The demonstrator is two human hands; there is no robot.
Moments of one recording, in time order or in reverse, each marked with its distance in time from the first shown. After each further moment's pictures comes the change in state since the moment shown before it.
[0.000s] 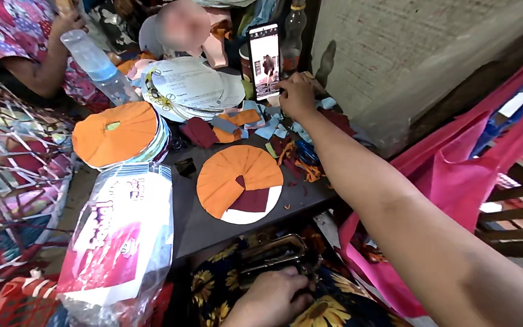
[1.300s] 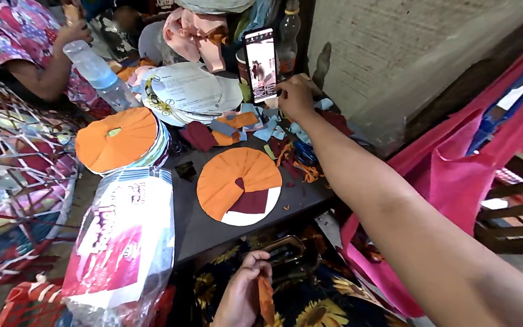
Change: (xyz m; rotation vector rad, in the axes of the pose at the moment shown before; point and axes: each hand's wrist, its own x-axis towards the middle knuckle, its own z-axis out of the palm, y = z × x) left_hand -0.037 -0.028 0.015 -1.555 0.542 0.033; right_hand -0.002 0.002 -0.002 0.087 0.016 0.021
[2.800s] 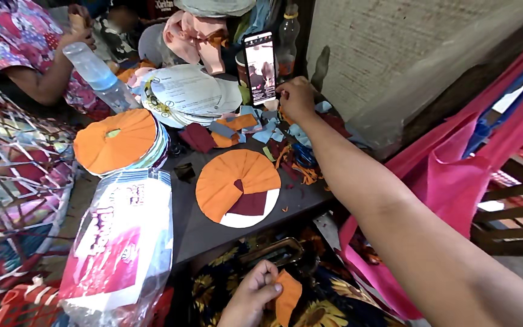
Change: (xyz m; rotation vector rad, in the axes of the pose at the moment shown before) left_hand 0.003 -0.007 0.001 0.377 -0.128 -0.025; right_hand 0.001 0.005 -0.002 0.000 0.043 0.010
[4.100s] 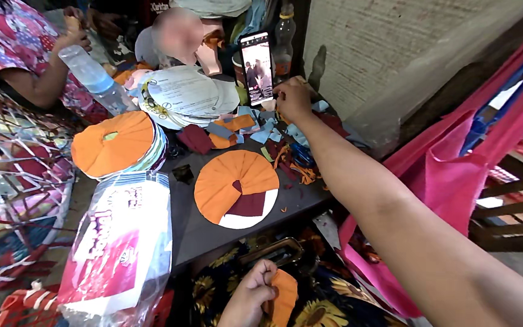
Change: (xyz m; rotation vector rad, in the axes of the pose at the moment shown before) left_hand 0.002 -0.001 -0.003 -0.052 -0.017 -0.008; right_hand 0.000 -0.002 -0.001 -0.019 -0.030 0.013
